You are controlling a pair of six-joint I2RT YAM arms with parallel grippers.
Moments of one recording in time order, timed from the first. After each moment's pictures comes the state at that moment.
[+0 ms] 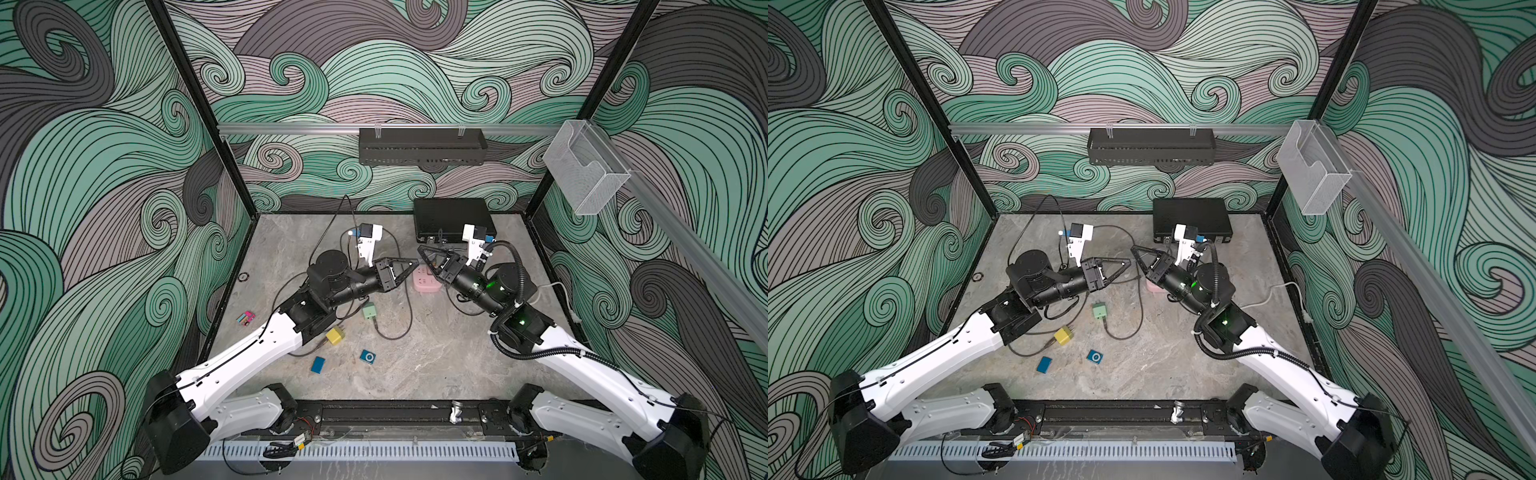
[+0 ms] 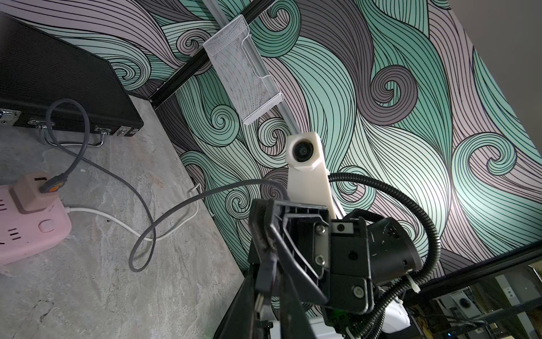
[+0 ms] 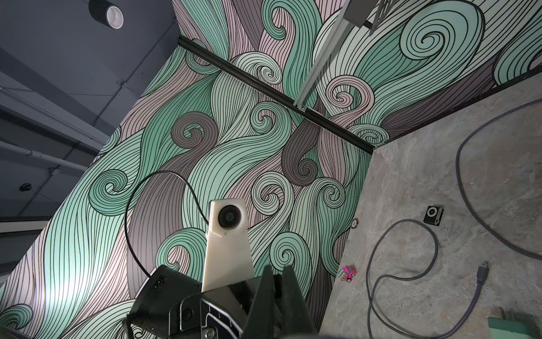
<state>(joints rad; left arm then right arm) -0.76 1.13 0.95 0.19 0.39 -0.95 0.71 1.02 0.81 0.36 -0.19 1.11</state>
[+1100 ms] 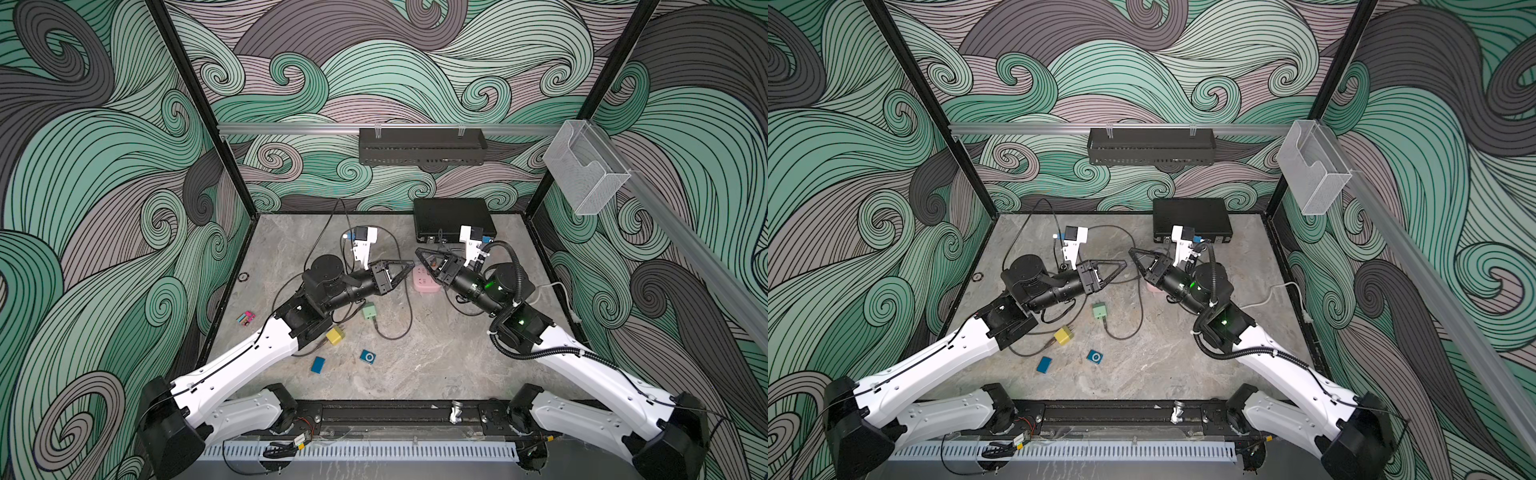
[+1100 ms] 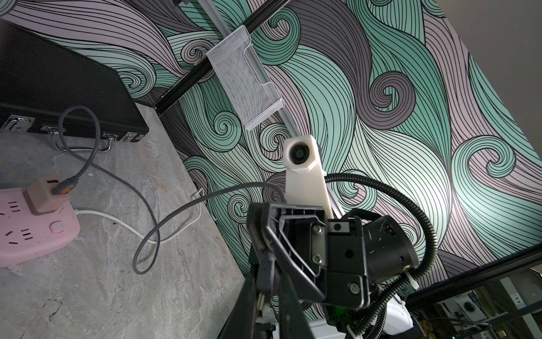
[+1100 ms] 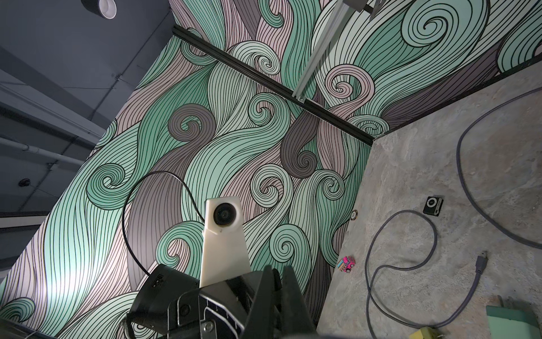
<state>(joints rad) -0.76 1.08 0.91 0.21 0.36 -0.95 0.71 1.03 0.81 0.35 -0.21 1.12</state>
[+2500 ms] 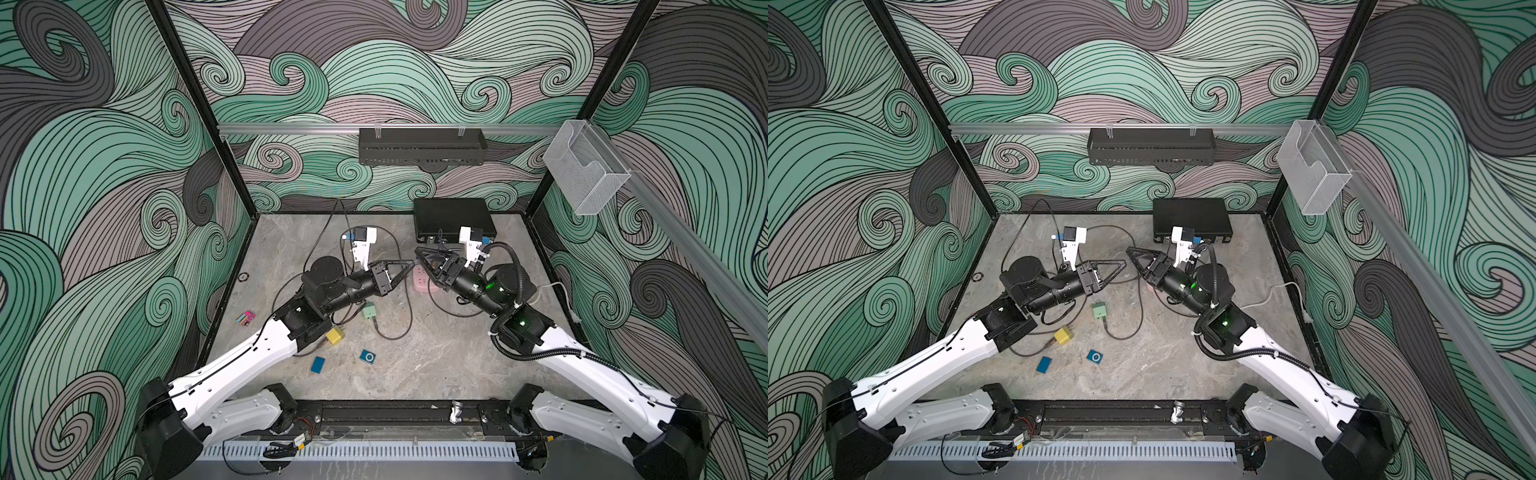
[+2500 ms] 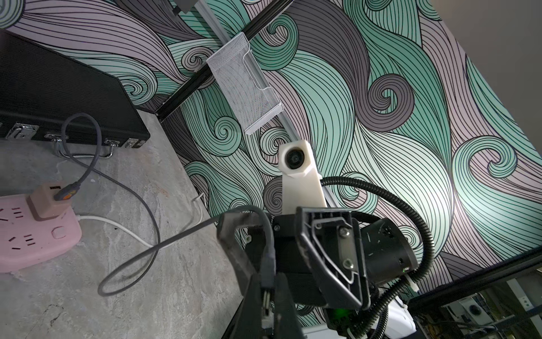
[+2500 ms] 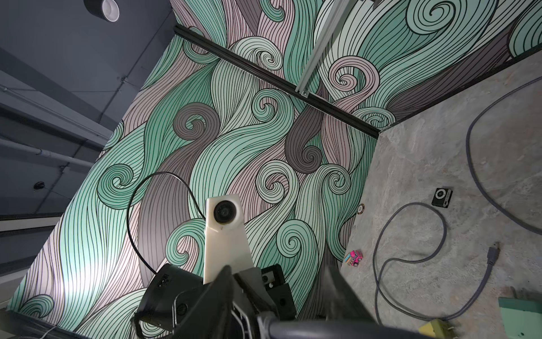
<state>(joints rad) -0.78 1.07 0.91 0.21 0.30 -0.93 0.71 1.01 0.80 0.34 -0.24 1.16</state>
